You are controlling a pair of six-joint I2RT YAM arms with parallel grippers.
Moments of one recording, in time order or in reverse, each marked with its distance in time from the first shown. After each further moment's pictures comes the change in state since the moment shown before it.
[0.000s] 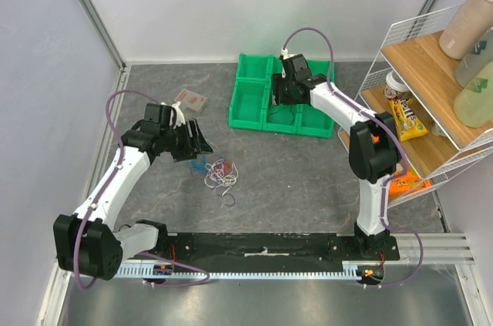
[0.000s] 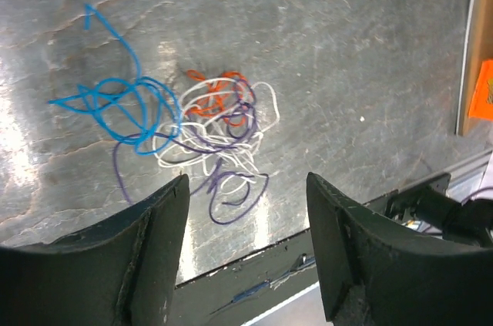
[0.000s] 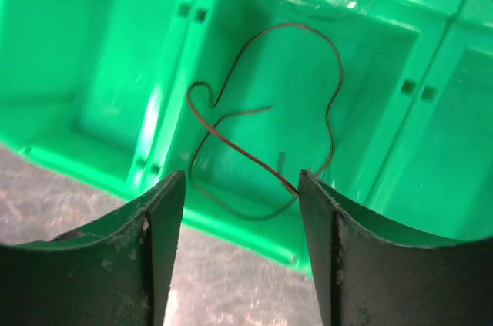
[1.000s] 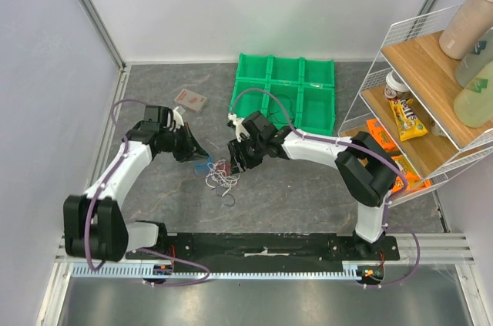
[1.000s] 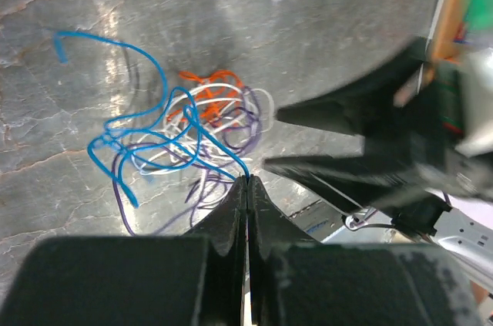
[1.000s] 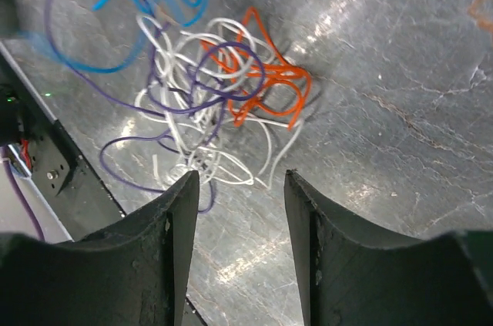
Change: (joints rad) left arm 0.105 0.171 -0.074 0.107 0.174 -0.057; right arm 0.405 -0.204 -0.474 0.229 -0.440 0.069
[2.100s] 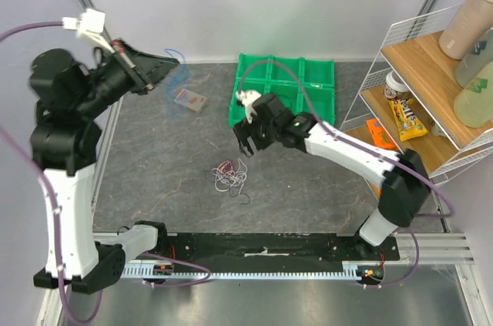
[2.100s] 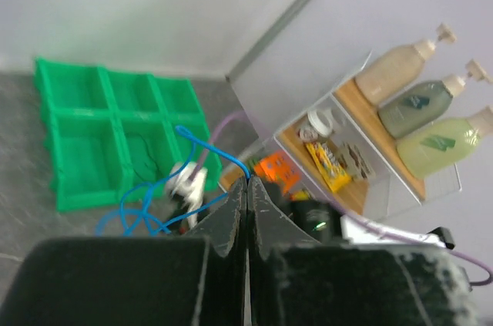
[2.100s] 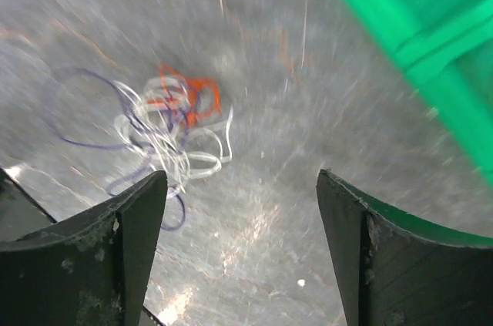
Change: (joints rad) left arm 0.000 -0.200 1.066 -0.167 -0.079 -0.109; right arm 0.001 -0.180 0.057 -0.230 0.359 -0.167
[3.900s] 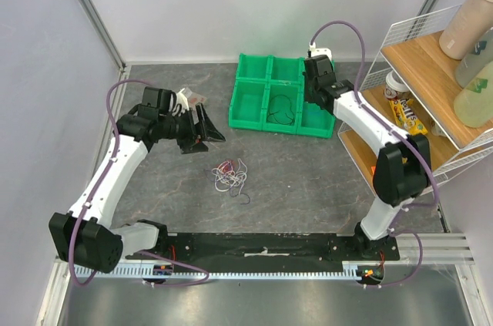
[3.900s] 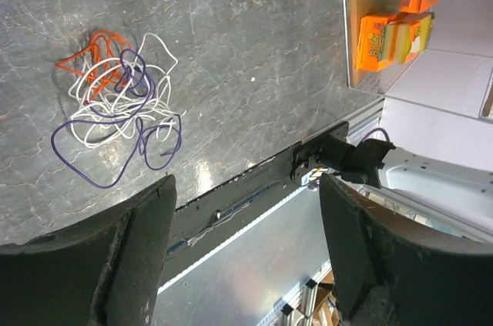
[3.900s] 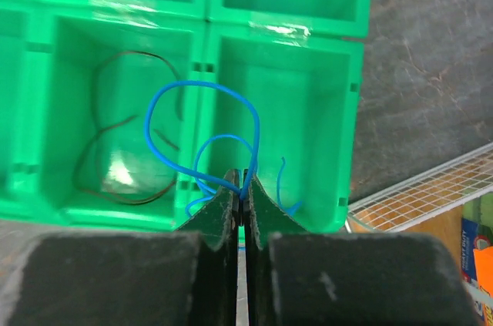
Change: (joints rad) left arm -0.128 0.084 -0.760 -0.077 0.111 0.038; right arm -0.438 0.022 0.174 0.034 0.379 0.060
